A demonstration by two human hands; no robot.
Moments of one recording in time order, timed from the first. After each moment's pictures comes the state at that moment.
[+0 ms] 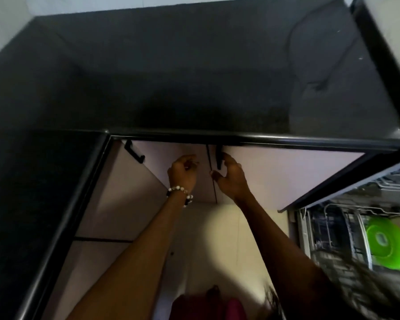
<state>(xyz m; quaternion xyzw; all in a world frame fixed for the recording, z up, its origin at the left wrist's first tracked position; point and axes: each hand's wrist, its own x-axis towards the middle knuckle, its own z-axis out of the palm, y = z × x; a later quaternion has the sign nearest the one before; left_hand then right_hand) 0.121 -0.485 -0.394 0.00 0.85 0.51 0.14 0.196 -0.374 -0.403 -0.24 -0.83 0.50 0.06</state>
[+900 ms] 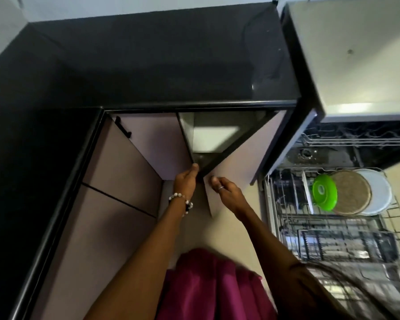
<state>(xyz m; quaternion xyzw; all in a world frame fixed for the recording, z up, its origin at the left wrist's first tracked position) 0.323 -0.507 -0.339 -0.09 0.79 0.54 0.26 0.418 -0.411 -0.370 -0.31 -0.74 0.60 -0.04</state>
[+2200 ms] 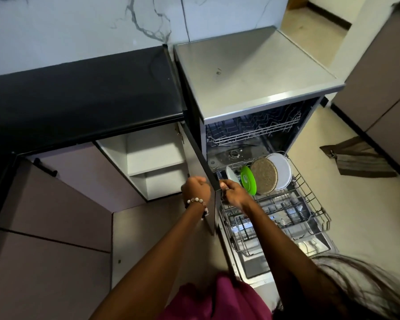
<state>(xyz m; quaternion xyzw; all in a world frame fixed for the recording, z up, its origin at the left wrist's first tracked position) 0.551 -0.349 -0.287 0.10 0.85 0.42 0.29 0.644 -0.261 -0.344 -0.44 -0.67 0.60 0.02</state>
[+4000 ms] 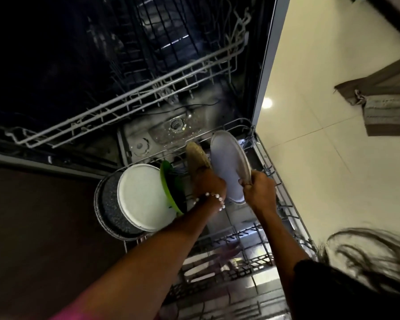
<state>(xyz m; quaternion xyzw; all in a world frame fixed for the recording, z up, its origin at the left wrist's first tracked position) 0.697 0.125 -0.673 0.20 0.92 0.07 0.32 0.798 0.168 -0.692 -0.60 -0.68 0.42 0.07</state>
